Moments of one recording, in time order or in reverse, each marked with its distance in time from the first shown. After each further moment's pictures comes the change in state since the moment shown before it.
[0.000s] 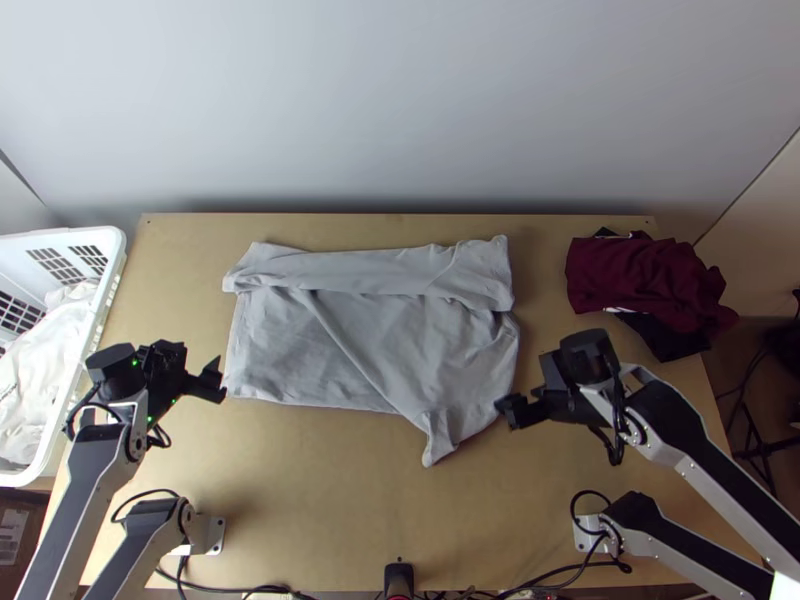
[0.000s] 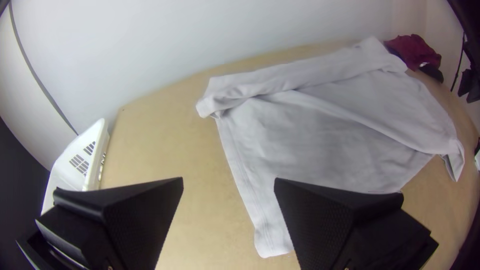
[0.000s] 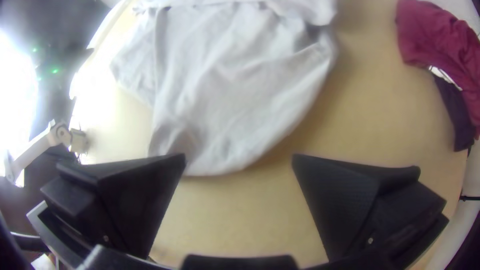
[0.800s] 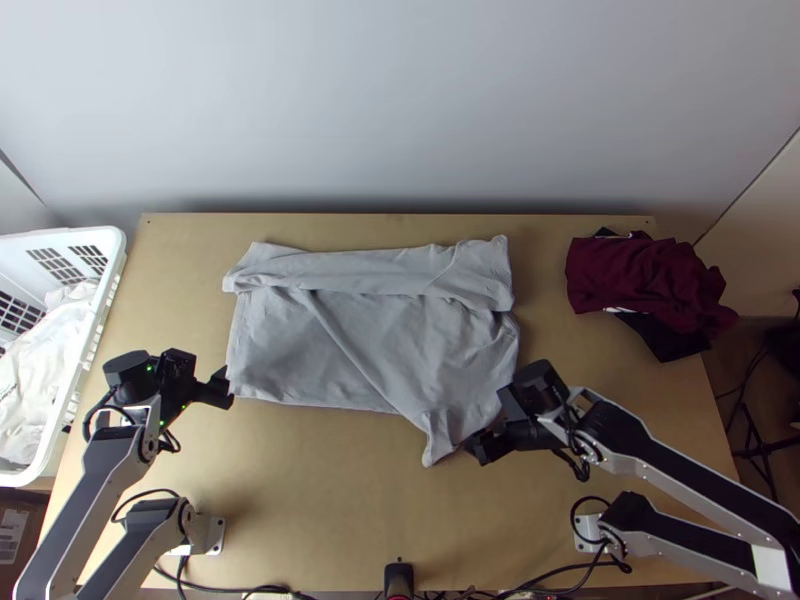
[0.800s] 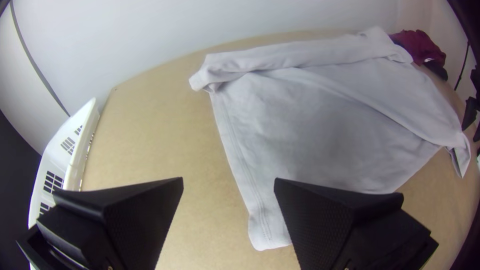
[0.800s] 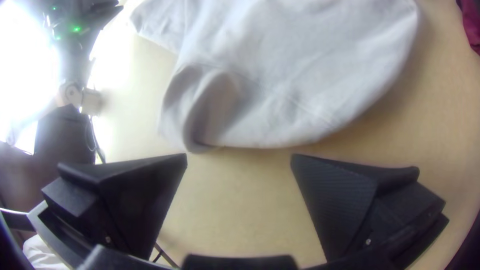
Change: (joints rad) left arm -0.015 0.063 -0.093 0.108 -0.021 -0.034; right arm 0.203 0.108 -0.190 0.256 -0.112 0.105
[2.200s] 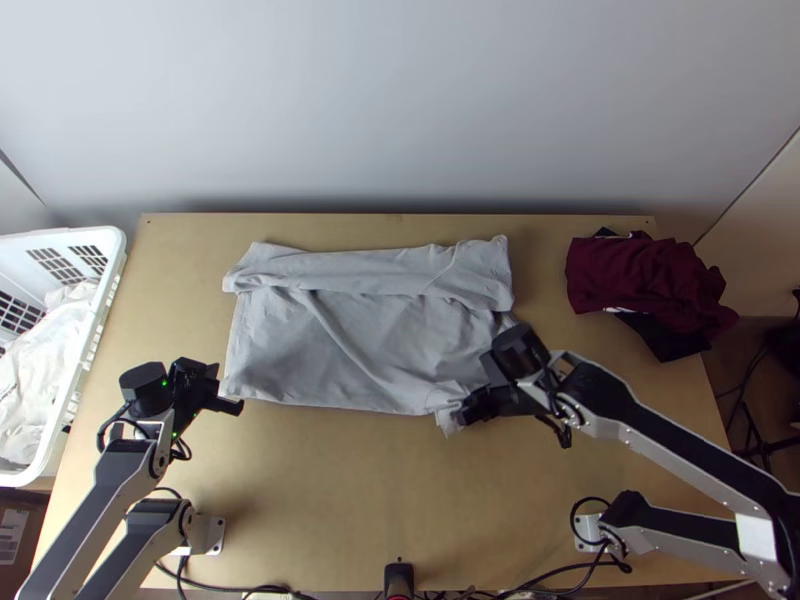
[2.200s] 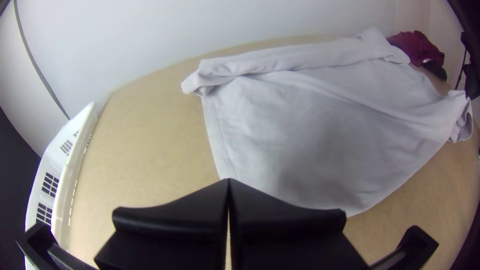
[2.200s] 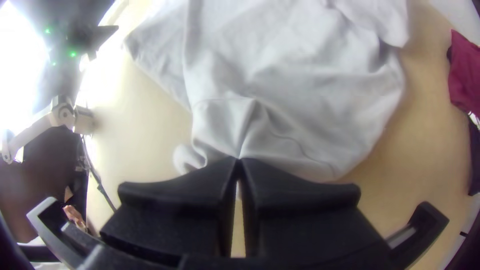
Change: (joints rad) left arm -0.098 -0.050 -0.090 0.098 -0.069 -0.073; right arm 0.010 0.159 0.282 -0.113 0.119 -0.055
